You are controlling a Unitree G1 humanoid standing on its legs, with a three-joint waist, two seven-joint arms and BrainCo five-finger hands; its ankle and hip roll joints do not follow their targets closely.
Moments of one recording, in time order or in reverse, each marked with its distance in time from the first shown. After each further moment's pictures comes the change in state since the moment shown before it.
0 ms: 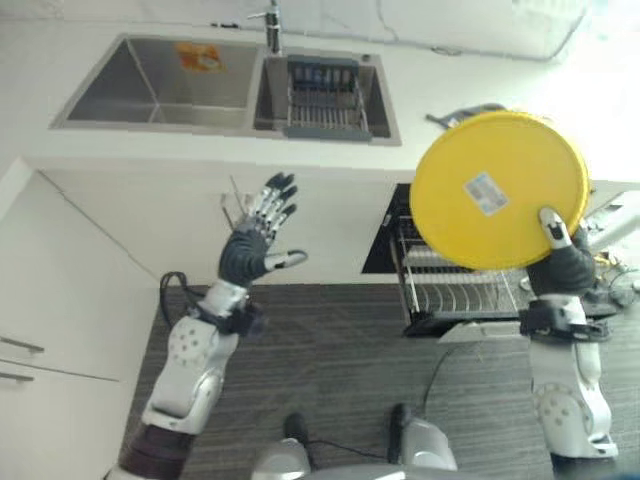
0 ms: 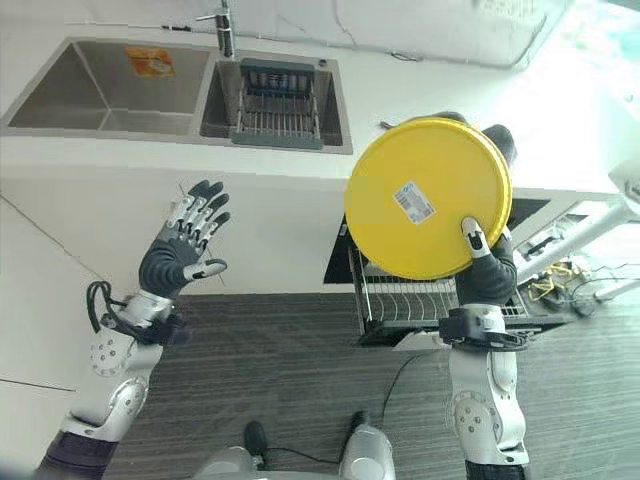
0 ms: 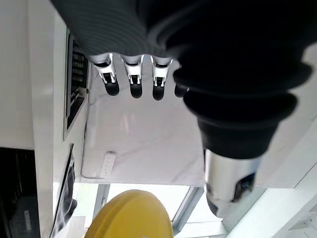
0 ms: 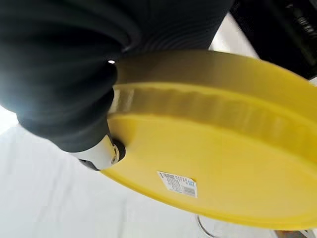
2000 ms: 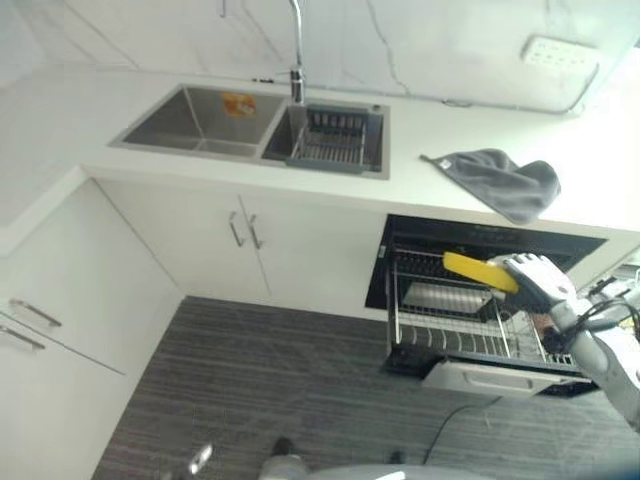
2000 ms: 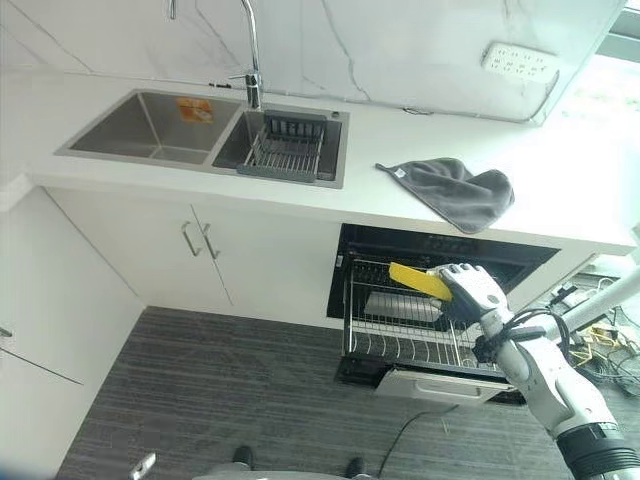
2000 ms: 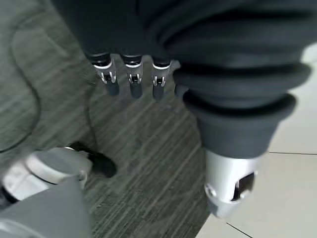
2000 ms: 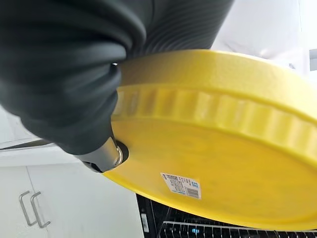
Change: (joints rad) left arm 0.332 -0.220 0.310 1.173 -0.083 0.351 0.230; right arm -0.070 -0.554 0.233 0.489 -1.425 -0.077 -0.103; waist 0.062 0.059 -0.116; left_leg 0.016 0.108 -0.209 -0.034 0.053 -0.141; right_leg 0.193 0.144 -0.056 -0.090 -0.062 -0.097
